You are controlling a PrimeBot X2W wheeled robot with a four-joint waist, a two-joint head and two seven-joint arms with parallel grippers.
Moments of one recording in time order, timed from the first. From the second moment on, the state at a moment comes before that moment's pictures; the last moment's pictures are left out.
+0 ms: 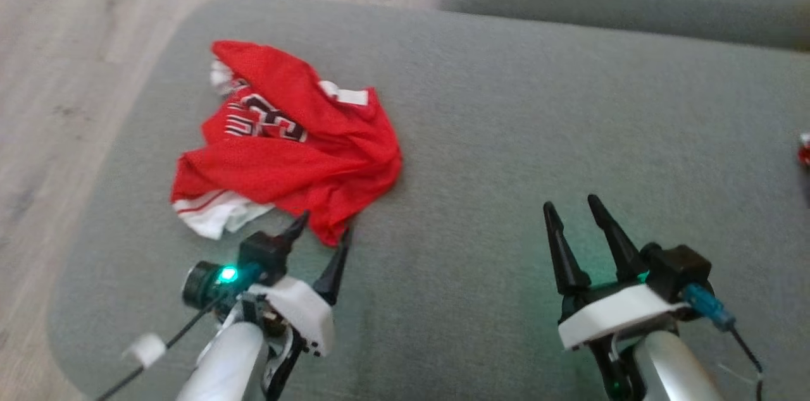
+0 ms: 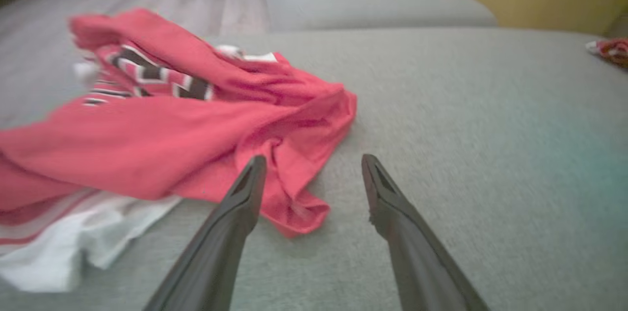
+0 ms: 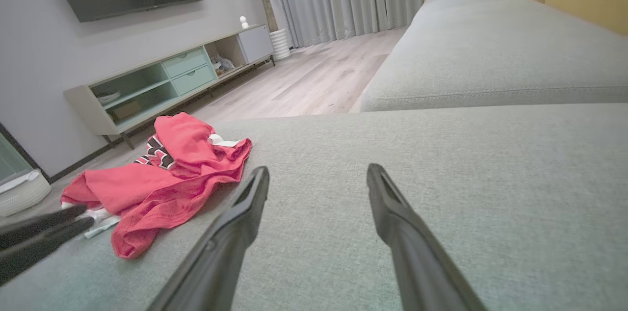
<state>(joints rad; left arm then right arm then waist) -0.29 0.09 -0.37 0.53 -0.20 -0.13 -0.03 -0.11 -0.05 0.22 0.37 0.25 0.13 -0.25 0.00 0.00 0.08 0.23</state>
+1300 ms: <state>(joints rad) -0.54 0.05 -0.70 0.63 -0.25 -0.13 -0.25 -0.15 -0.05 0.26 0.38 0.30 0.13 -0.25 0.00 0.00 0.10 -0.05</state>
